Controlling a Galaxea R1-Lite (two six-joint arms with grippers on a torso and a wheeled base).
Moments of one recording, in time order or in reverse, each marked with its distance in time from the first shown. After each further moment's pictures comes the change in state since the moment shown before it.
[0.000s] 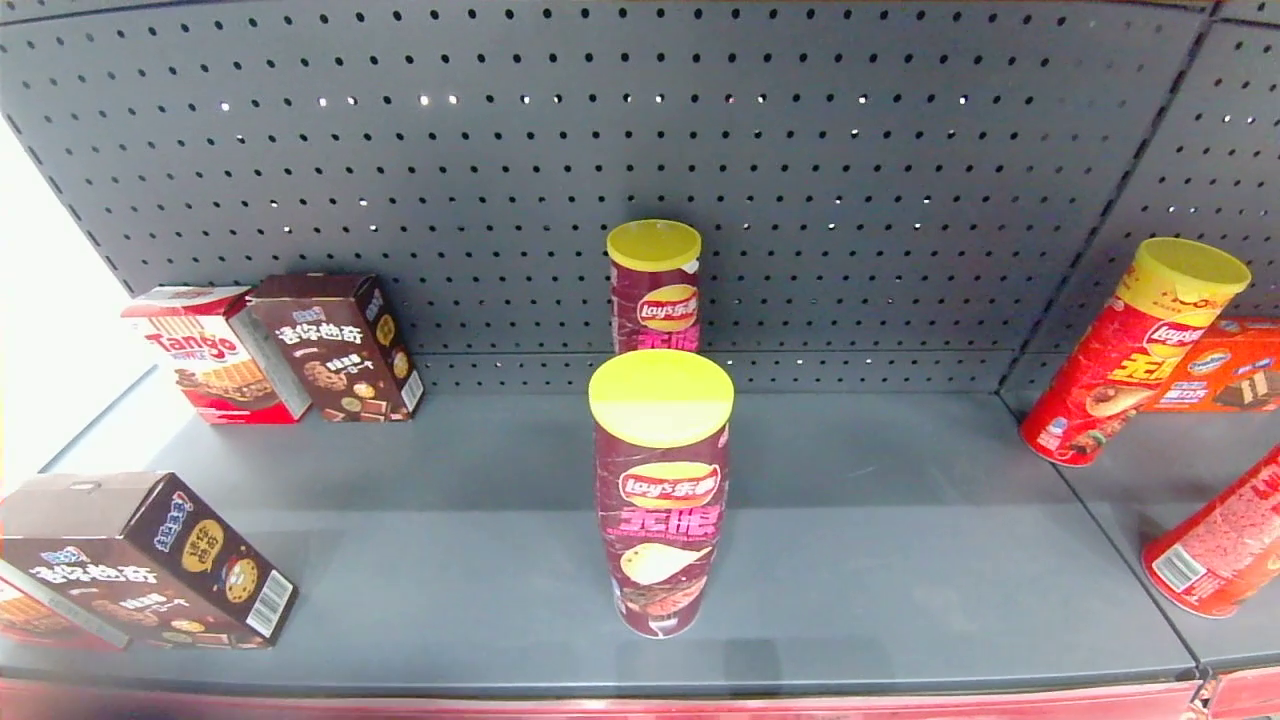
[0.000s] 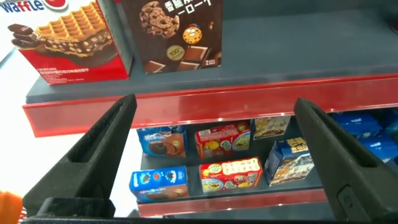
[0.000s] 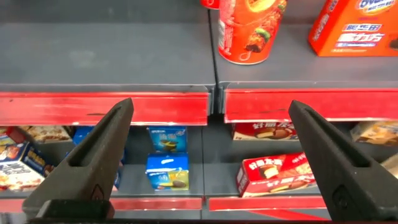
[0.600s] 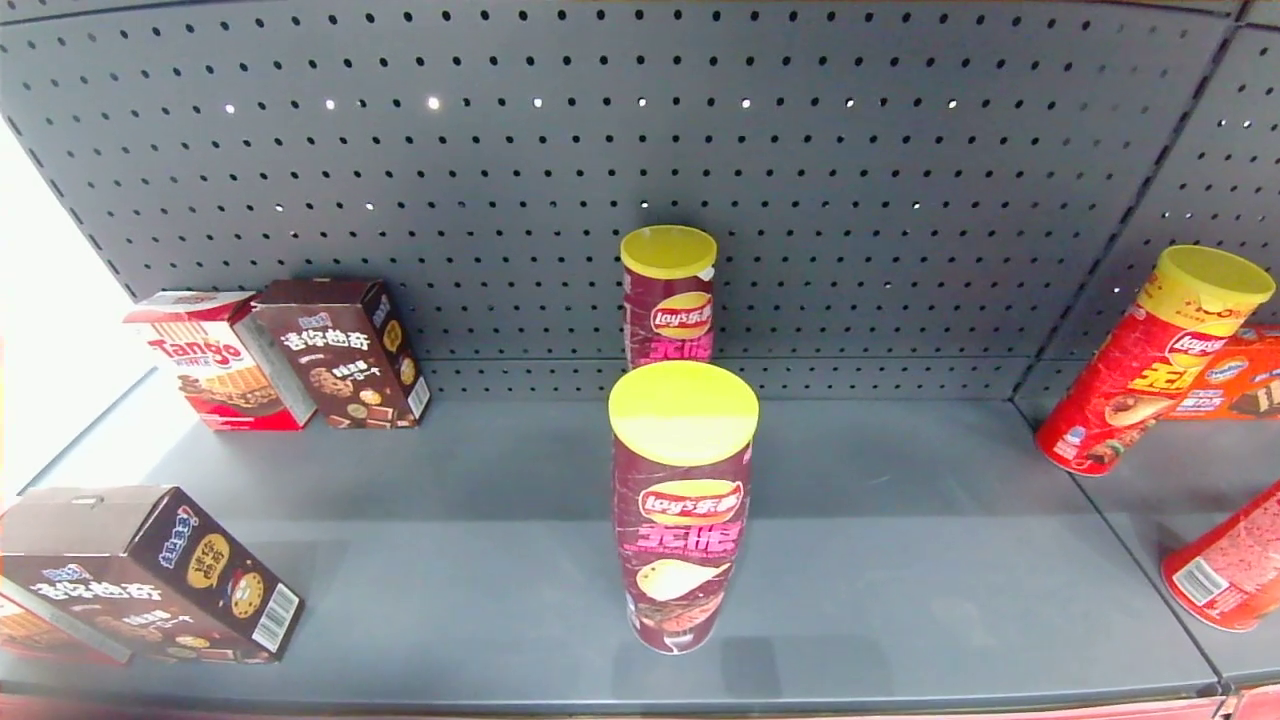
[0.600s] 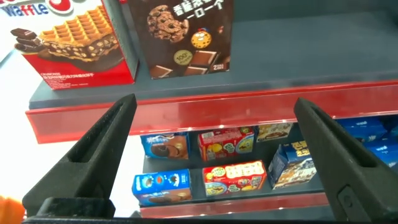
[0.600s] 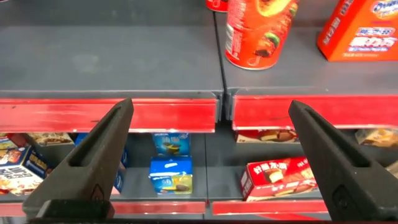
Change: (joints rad) left arm -0.001 0.000 0.000 0.000 0.000 -0.002; right arm -0.001 0.000 0.000 0.000 0.000 0.000
